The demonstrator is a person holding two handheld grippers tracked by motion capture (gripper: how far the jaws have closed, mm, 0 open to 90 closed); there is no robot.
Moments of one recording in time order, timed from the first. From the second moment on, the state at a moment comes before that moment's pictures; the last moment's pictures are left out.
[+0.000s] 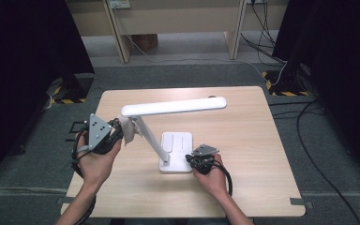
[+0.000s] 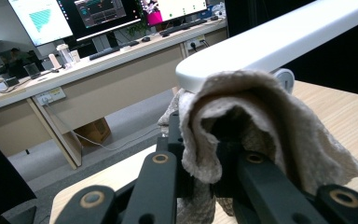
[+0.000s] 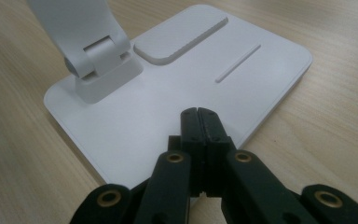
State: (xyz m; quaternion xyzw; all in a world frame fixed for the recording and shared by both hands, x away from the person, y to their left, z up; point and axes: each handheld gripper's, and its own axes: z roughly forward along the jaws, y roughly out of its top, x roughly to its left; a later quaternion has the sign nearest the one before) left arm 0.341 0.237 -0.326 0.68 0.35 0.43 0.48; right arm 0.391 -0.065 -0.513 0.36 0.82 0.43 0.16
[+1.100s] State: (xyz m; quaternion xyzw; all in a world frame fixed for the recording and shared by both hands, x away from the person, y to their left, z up) left arm 0.342 0.229 -0.358 0.69 0.35 0.42 0.48; right arm 0.392 -0.065 -0.513 0.35 0.82 0.43 0.16
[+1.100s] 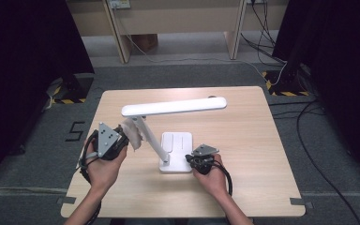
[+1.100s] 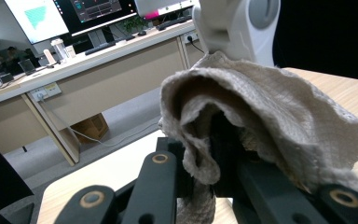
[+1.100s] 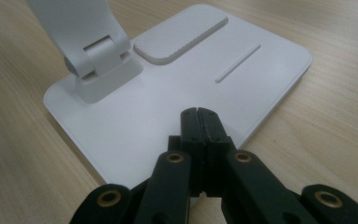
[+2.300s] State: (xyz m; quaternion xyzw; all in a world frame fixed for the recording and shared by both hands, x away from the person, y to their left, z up) left arm 0.345 0.224 -0.381 0.69 0.35 0.41 0.48; right arm 0.391 -0.065 -0.513 0.36 0.82 0.43 0.16
